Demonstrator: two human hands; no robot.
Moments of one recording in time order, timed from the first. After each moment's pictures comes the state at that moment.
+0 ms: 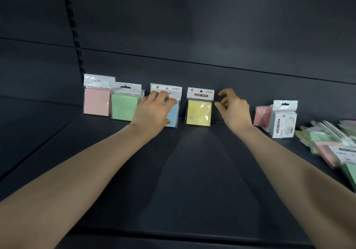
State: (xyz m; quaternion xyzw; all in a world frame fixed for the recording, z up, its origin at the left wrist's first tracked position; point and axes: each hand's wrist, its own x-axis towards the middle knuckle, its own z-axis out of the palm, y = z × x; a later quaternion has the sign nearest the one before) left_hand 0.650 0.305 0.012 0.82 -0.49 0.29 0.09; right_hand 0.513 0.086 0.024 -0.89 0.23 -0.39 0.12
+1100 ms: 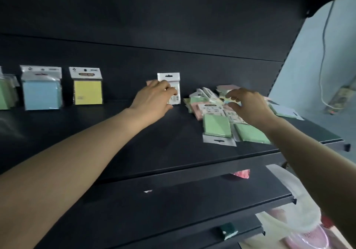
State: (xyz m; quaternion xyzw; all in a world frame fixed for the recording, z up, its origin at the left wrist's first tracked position) left_hand 0.400 0.131 0.038 0.73 -0.63 0.22 0.16; right_hand 0.154 -0.036 0.054 -0.90 0.33 -0.26 -0.07
